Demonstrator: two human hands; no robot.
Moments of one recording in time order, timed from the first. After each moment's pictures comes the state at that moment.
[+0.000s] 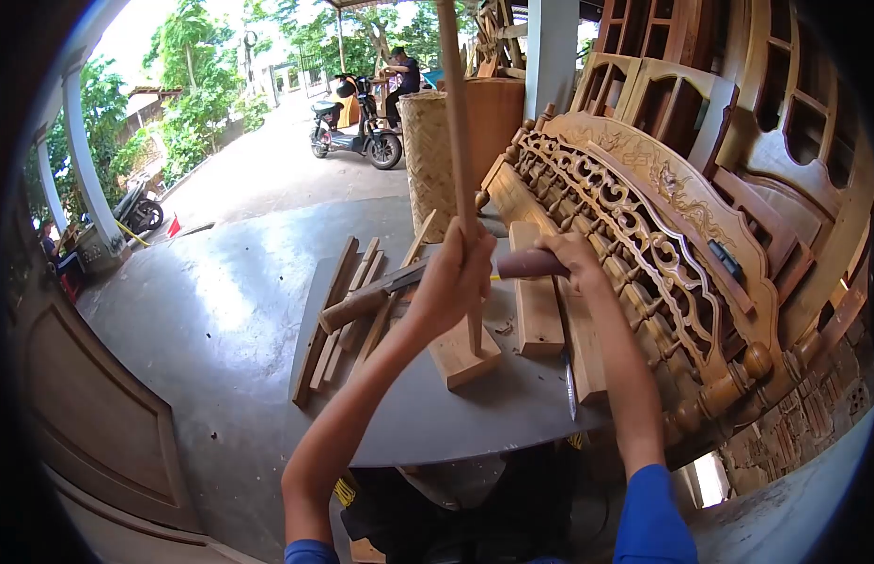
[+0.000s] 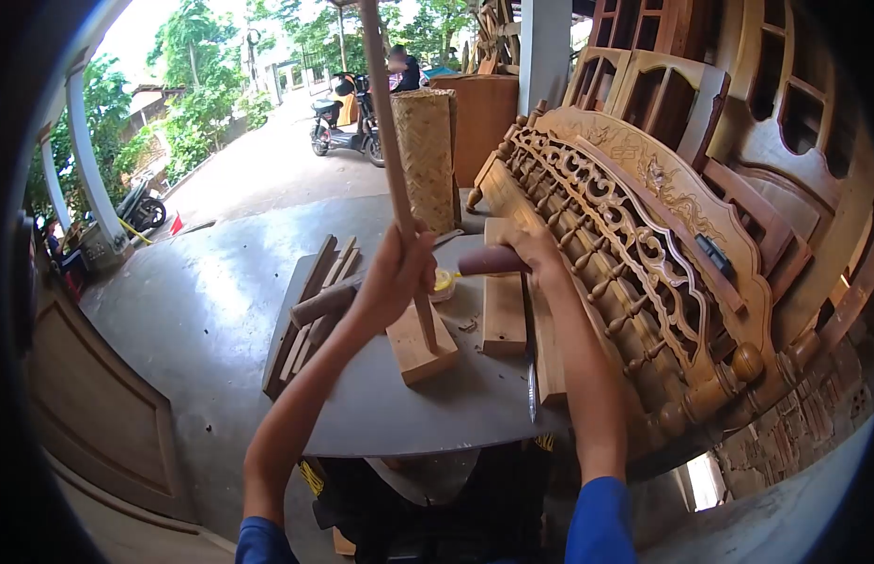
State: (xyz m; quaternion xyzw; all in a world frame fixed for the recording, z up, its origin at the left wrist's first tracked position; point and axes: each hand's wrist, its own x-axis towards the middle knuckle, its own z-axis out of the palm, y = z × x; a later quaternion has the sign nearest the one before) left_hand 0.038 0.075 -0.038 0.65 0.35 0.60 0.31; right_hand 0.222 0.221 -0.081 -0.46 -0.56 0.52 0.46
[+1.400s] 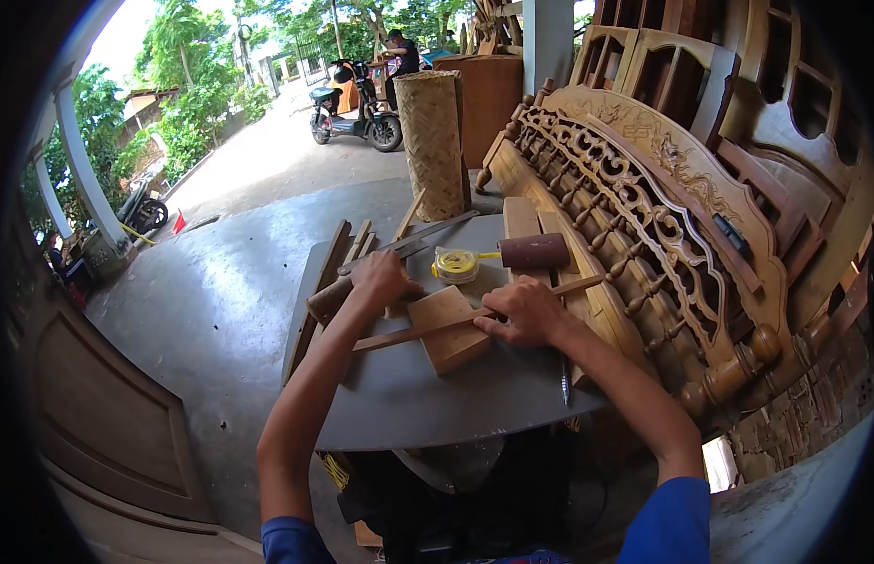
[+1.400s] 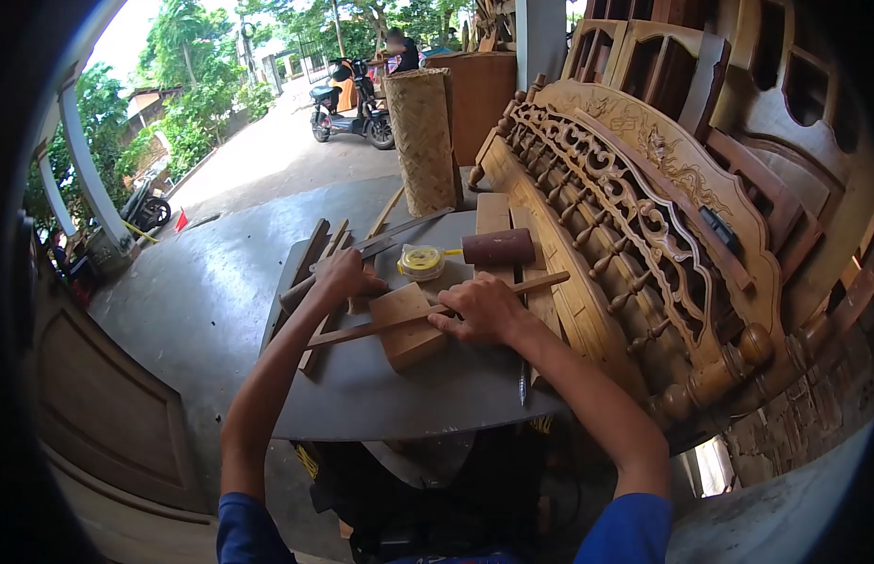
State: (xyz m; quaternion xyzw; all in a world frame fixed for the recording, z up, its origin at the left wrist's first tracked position) left_hand -0.036 0.115 -0.082 0.64 0.76 0.04 0.04; right_hand 0.205 0.123 -0.113 -0.21 -0.95 0.01 0.25
